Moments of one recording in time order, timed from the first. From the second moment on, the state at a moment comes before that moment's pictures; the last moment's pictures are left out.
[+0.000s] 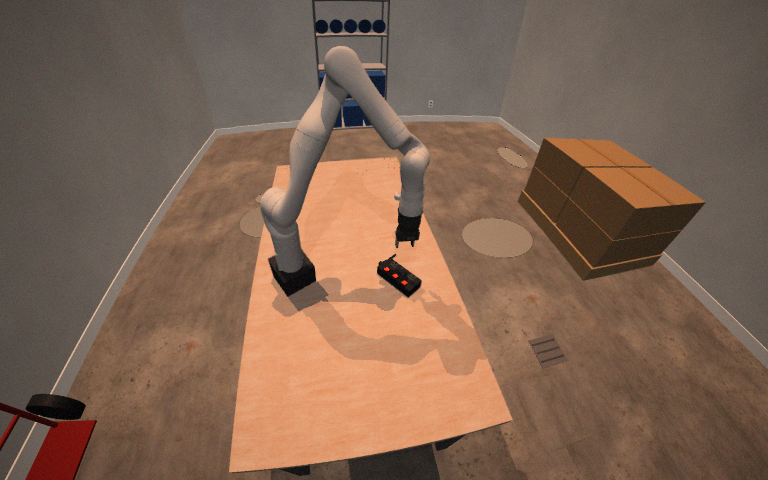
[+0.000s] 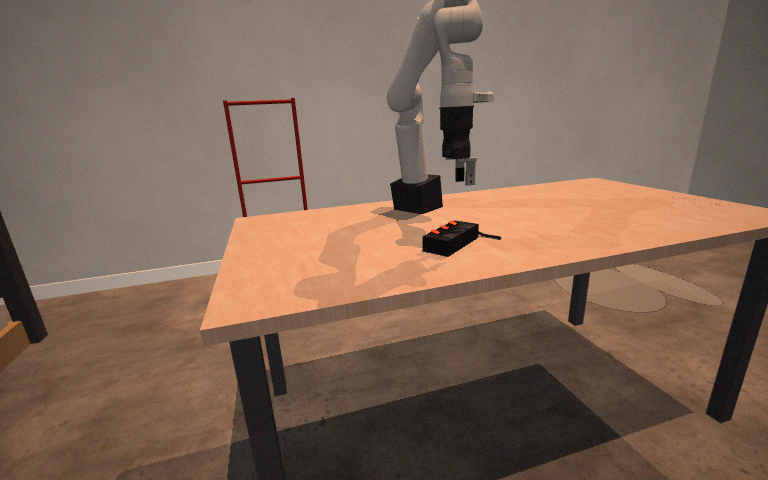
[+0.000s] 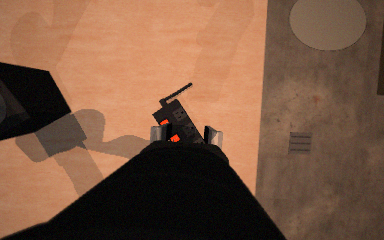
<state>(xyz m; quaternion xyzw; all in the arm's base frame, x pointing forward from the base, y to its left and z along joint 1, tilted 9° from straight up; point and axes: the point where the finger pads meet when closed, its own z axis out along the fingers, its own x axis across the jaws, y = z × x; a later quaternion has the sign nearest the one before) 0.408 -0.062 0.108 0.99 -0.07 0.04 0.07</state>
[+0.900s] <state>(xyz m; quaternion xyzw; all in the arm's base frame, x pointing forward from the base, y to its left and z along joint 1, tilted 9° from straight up) 0.398 -0.062 0.085 0.92 -0.38 0.03 0.05</state>
